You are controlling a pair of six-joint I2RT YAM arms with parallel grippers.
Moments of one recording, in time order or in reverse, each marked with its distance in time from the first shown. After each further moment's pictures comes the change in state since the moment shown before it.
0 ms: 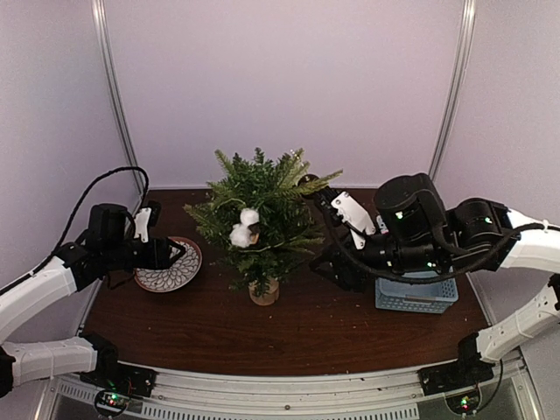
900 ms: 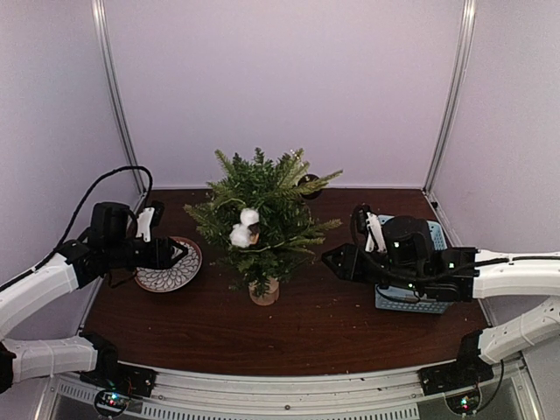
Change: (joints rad) left arm 0.000 0.031 0.015 0.001 0.039 0.018; right arm -0.246 -0.106 -0.568 0.620 -0.016 0.554
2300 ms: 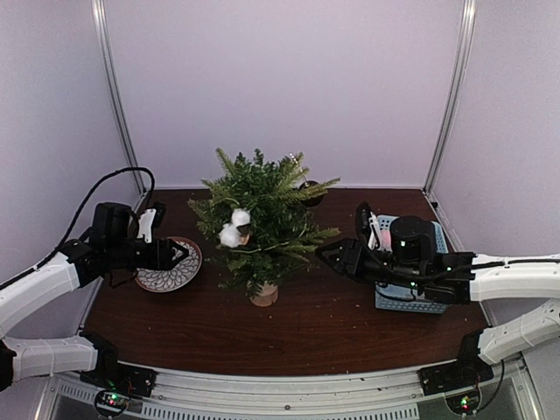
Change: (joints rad) left arm 0.000 0.016 0.000 -0.010 0.004 0.010; right arm -0.058 0.008 -0.077 0.211 -0.161 0.117
